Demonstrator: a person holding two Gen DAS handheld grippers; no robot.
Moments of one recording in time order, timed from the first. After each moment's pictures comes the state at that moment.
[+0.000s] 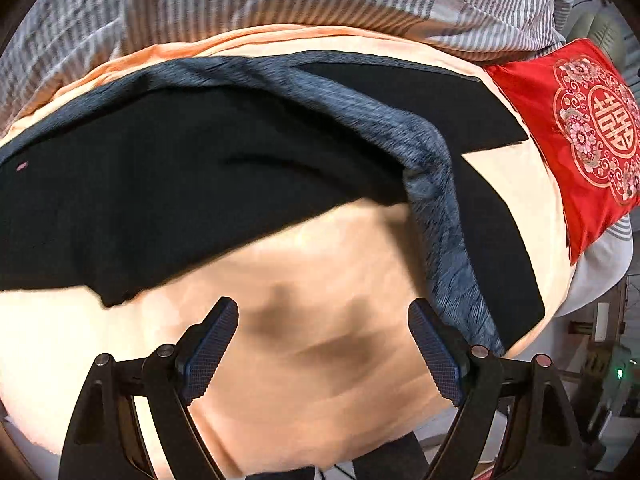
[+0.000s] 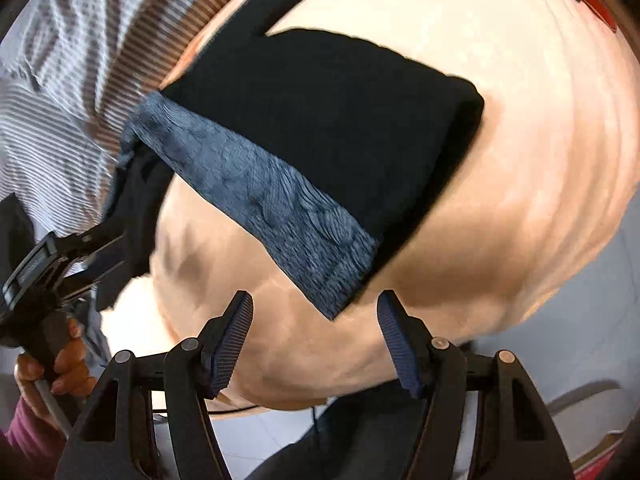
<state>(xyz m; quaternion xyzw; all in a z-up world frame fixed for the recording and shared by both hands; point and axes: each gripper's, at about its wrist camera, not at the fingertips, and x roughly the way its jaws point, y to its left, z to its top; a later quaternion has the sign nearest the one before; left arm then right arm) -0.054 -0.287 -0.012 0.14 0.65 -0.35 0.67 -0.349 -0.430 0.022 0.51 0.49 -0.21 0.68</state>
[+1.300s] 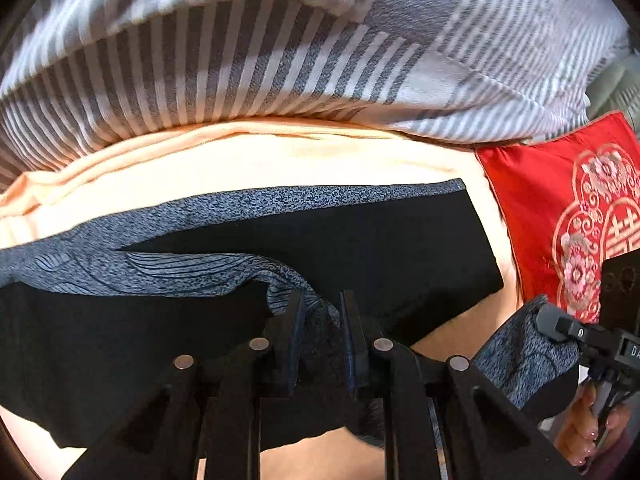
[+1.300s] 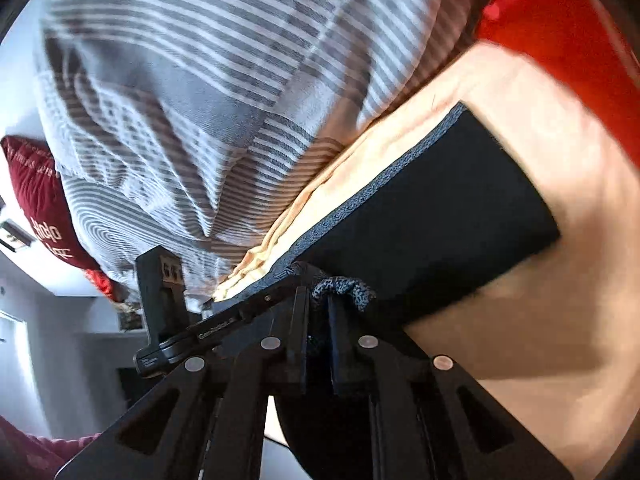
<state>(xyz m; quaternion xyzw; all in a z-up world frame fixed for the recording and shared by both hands) 0.038 -0.475 -0.026 0.08 0.68 -0.34 0.65 -0.204 -0.693 0.070 0.58 0.42 0.00 0.70</state>
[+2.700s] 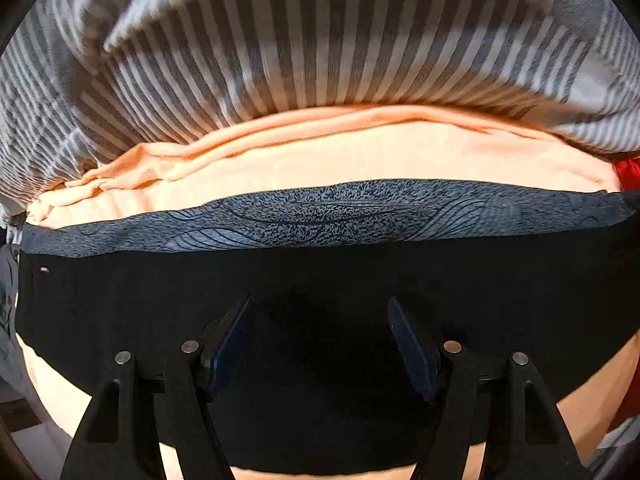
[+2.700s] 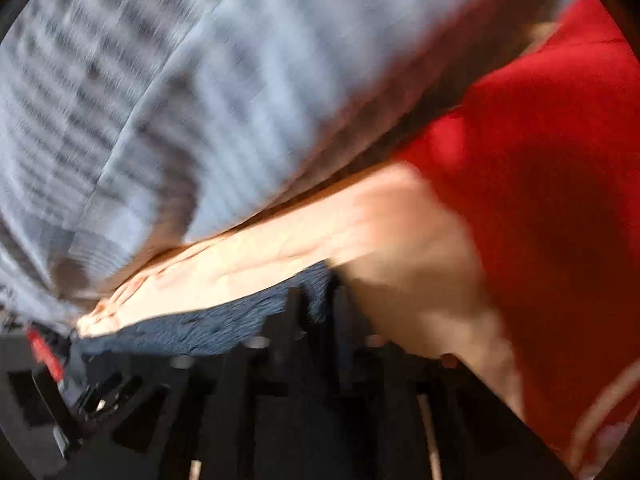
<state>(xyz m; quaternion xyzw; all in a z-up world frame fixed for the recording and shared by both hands) 0.061 -0.423 -0.058 0.20 0.64 -0.17 0.73 -0.127 -0.802 0.032 0.40 0.56 -0.19 0.70</state>
